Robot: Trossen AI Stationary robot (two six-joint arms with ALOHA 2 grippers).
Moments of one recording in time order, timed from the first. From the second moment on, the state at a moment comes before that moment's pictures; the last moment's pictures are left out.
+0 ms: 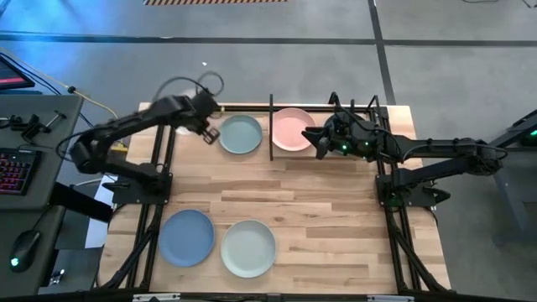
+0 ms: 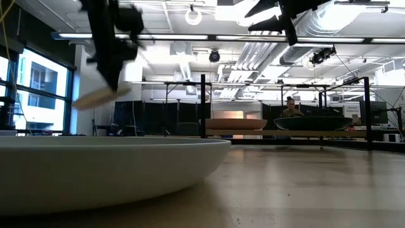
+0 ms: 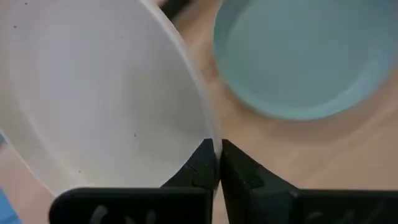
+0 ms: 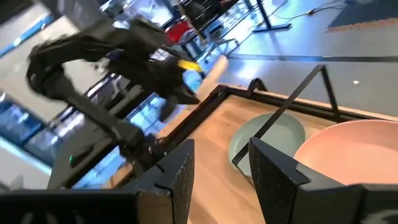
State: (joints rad) left arm 0.65 1.30 1.08 -1.00 -0.28 -0.14; right arm -0.12 1.04 0.82 0.04 0.31 0.64
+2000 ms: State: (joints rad) left arm 0.09 1.97 2.00 -1.03 -0.32 0.27; right arm -0.35 1.07 0.82 -0.01 0.11 1.24
